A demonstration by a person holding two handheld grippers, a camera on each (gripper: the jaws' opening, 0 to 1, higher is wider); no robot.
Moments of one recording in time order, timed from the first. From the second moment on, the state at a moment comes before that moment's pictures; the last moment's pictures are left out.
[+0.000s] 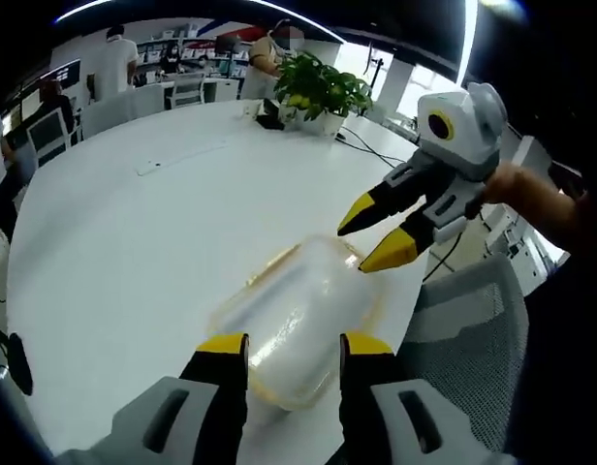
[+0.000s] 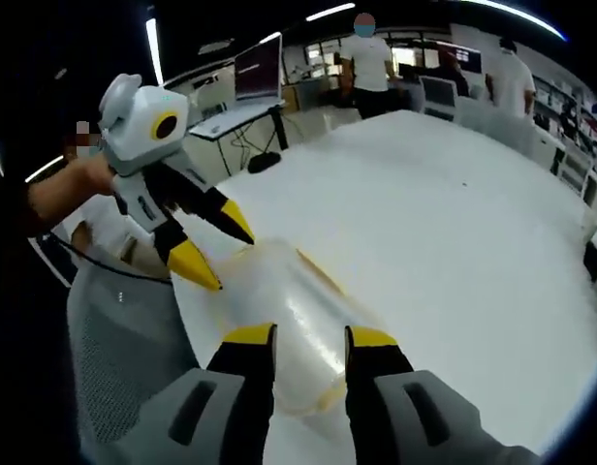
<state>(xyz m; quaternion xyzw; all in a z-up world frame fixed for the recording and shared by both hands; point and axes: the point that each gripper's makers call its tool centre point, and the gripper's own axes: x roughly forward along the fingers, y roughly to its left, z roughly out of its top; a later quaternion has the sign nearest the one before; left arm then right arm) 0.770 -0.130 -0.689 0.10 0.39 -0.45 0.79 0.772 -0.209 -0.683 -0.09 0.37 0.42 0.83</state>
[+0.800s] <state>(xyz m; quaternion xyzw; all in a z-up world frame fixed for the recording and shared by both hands) 0.760 -0.166 -0.695 0.16 0.37 -0.52 0.75 0.785 -0.179 -0.696 -0.15 0.34 0.50 0.78</state>
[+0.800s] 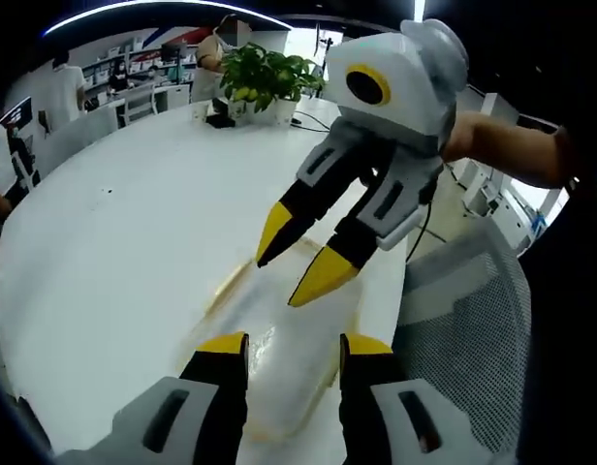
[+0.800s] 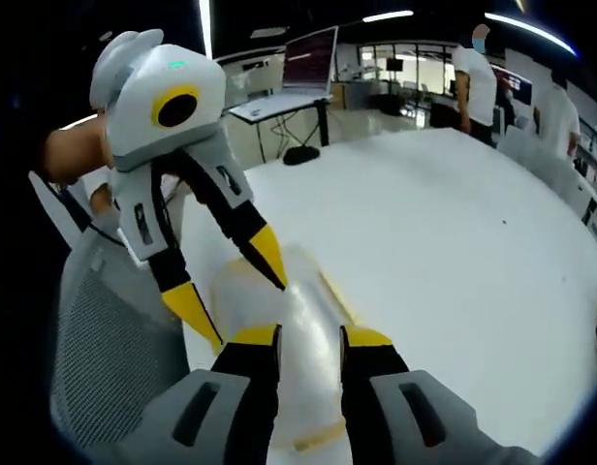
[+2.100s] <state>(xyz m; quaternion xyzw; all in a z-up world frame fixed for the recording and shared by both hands) 0.735 -0.171 -0.713 0.31 0.26 -0.57 0.72 0.801 -0.161 -0.720 -0.20 0.40 0.63 0.64</state>
